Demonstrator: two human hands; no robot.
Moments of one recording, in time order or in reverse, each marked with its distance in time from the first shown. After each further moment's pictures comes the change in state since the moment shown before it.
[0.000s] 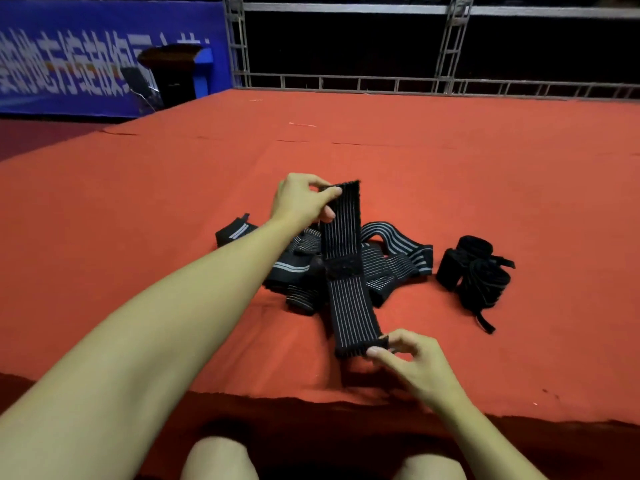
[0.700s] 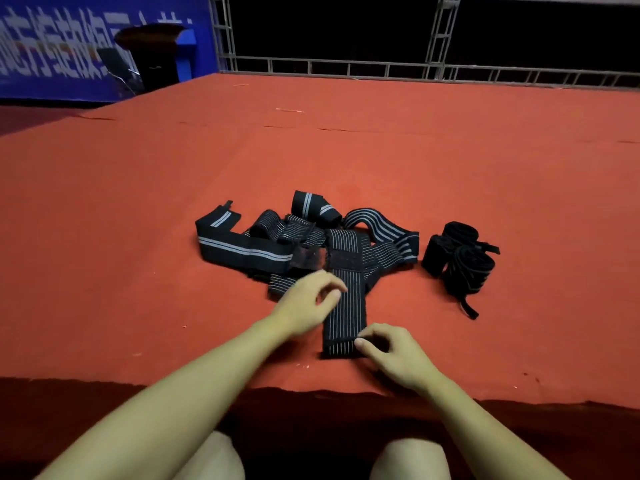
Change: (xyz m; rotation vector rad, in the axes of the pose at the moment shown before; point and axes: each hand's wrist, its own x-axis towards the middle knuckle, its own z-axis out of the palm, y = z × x) left_hand -0.123 -0.112 0.078 0.223 -0.367 0.276; right_hand 0.015 0.046 -0.009 -0.340 -0.190 0.100
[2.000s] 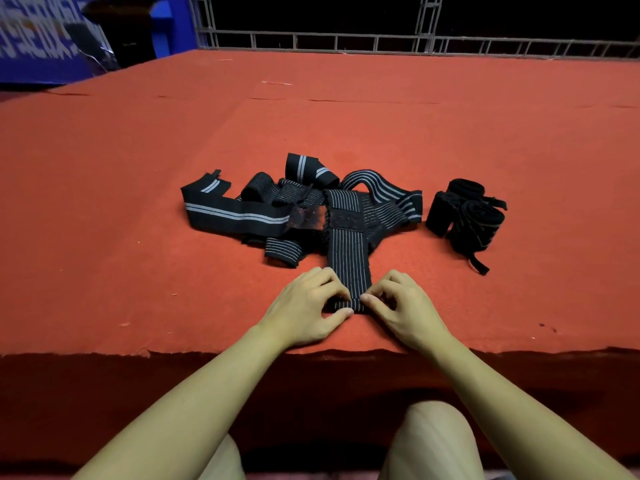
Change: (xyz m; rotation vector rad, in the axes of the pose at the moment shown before) left_hand -0.057 -0.023 0.039 0.299 0.053 0.314; right_hand 0.000 0.018 0.017 -0.254 0.213 -0.104
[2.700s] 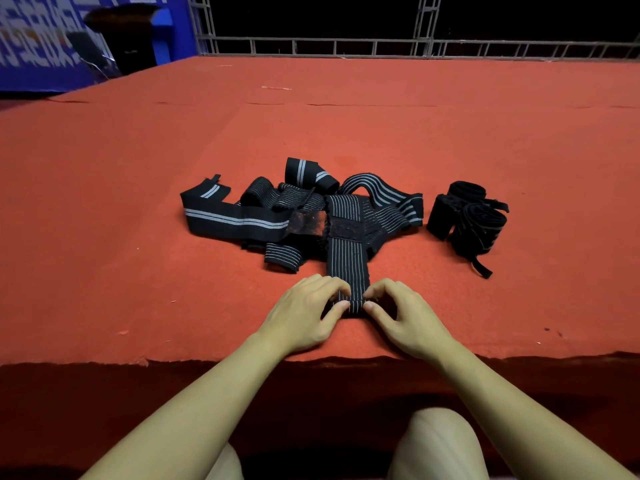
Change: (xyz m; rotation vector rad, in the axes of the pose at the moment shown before) left_hand 0.001 0.003 -0.001 -0.005 -0.015 -0.079; right_hand -0.004 -0.002 0.000 0.068 -0.033 -0.021
